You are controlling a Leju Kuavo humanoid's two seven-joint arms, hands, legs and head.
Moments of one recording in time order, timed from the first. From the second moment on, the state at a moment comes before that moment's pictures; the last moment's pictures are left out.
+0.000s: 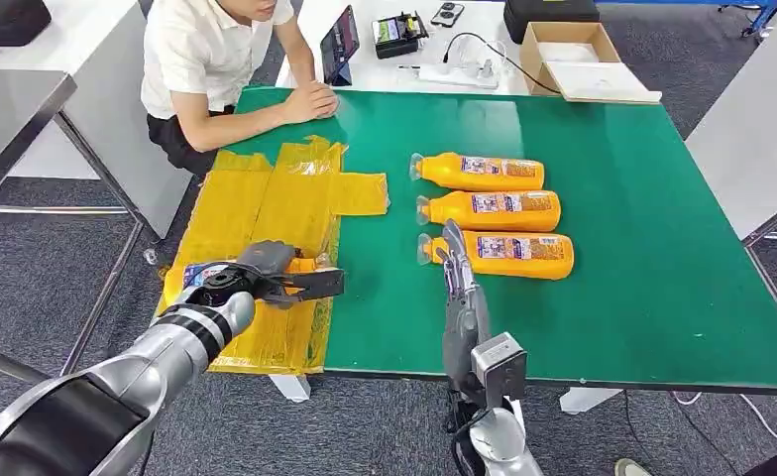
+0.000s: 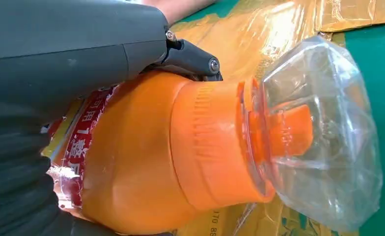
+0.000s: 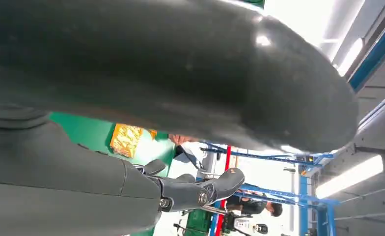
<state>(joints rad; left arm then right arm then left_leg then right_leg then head) -0.79 -0.06 -0.63 -0.36 -1.11 -0.07 0.15 -0.08 0.18 0.44 -1.44 0.23 -0.07 -0.62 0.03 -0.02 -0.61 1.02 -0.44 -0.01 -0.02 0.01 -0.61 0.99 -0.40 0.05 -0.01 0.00</state>
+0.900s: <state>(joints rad) -0.59 -0.07 -0.50 -0.68 -0.51 -0.16 -0.40 -0.08 0.15 0.46 -1.43 0.20 -0.23 -0.69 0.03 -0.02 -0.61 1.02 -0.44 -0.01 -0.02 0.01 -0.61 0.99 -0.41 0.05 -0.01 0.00</state>
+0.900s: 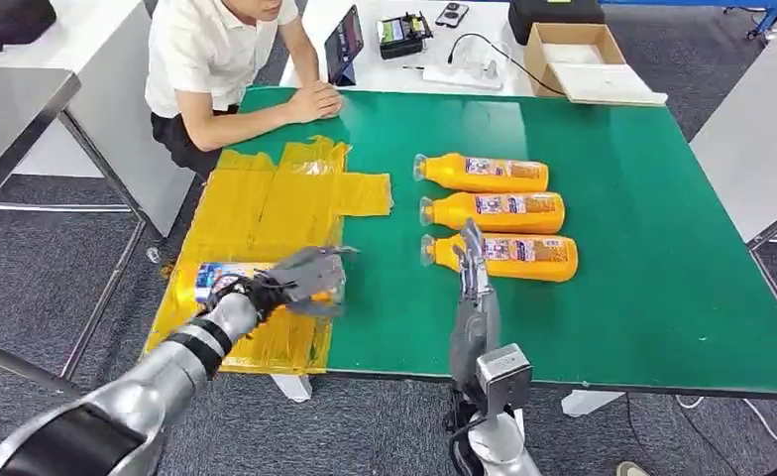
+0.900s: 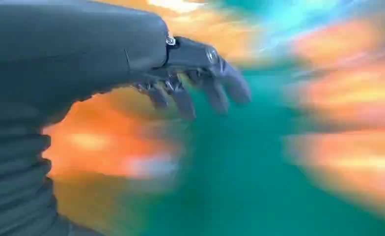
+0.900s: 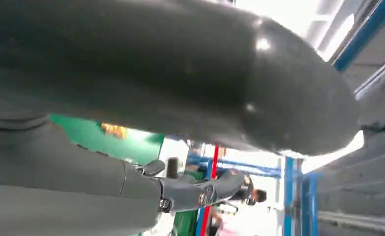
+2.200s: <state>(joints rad) -0.18 -0.13 -0.49 -1.38 -0.12 0.34 -0.46 -0.21 0.04 0.26 -1.06 1.00 -0.66 -0.62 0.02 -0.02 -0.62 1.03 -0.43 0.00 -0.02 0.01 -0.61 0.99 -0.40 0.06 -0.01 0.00</state>
